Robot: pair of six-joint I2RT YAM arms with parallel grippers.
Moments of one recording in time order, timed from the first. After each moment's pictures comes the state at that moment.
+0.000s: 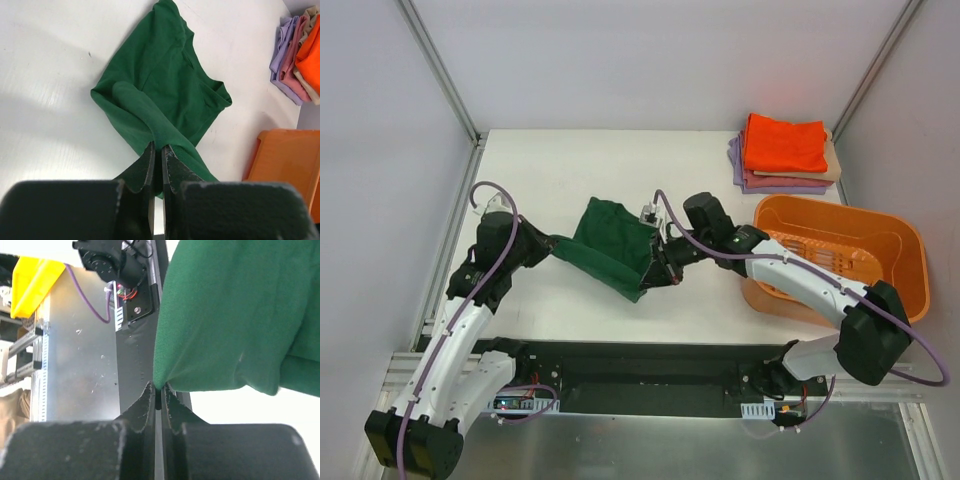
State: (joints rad) left arm -0.19 0.75 0.71 -0.54 0.02 -0.82; right arm 0.78 1.38 1.01 -0.33 -0.89 0.08
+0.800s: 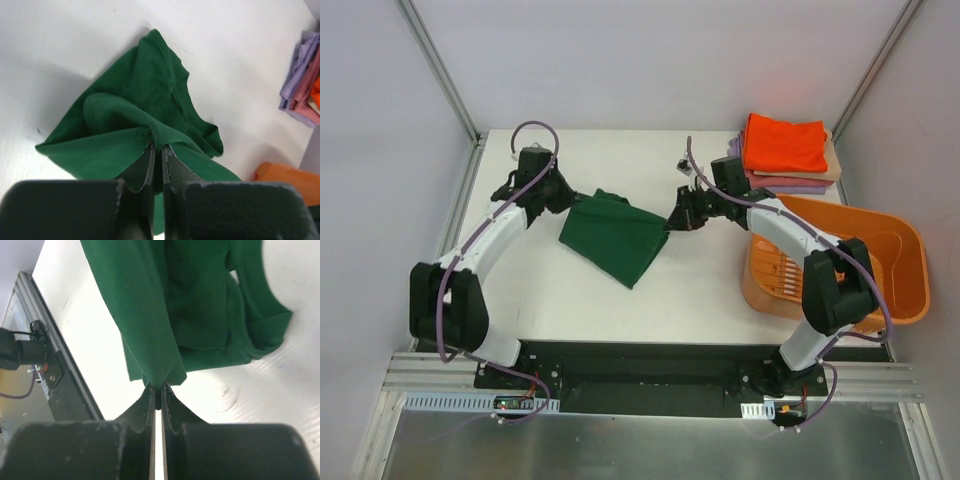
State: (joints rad) left arm -0.20 1.43 1.11 -0.39 0.05 -0.82; right arm 0.43 1.64 1.19 -0.32 -0.73 0.13
